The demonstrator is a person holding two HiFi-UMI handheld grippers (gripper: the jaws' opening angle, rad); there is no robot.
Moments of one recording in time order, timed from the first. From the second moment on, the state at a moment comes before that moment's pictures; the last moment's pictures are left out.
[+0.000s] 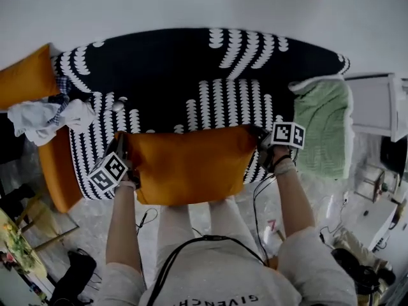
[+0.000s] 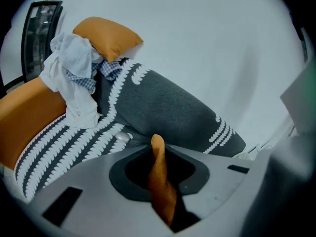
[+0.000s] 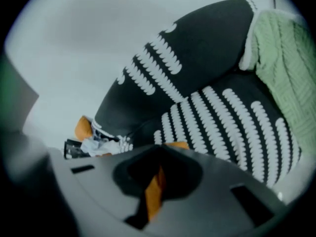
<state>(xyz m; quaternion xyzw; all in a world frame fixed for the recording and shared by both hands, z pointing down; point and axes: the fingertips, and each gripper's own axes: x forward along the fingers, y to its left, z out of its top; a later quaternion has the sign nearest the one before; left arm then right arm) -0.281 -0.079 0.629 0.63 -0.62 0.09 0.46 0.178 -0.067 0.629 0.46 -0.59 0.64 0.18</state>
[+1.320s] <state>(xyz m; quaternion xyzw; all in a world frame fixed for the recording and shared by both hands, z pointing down) -0.217 -0.187 0.527 0.68 -0.61 -0.01 0.40 0.246 -0.152 0.538 0.53 -0.61 0.59 -0.01</state>
